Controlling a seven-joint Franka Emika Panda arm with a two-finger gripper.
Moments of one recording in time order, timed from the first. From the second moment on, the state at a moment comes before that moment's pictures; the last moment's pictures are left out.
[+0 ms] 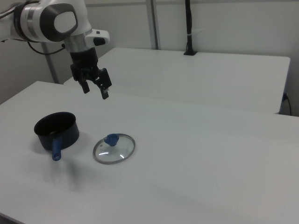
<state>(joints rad) 0.01 0.01 0.00 -1.69 -0.04 1.73 0.14</state>
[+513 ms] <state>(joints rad) 0.01 0.02 0.00 -1.70 -0.04 1.75 0.09</state>
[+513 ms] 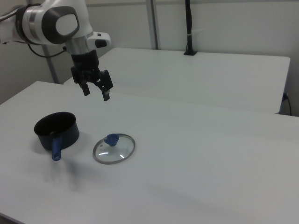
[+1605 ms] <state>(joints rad) 0.04 0.26 0.02 -1.86 -0.07 2.06 -0.02</state>
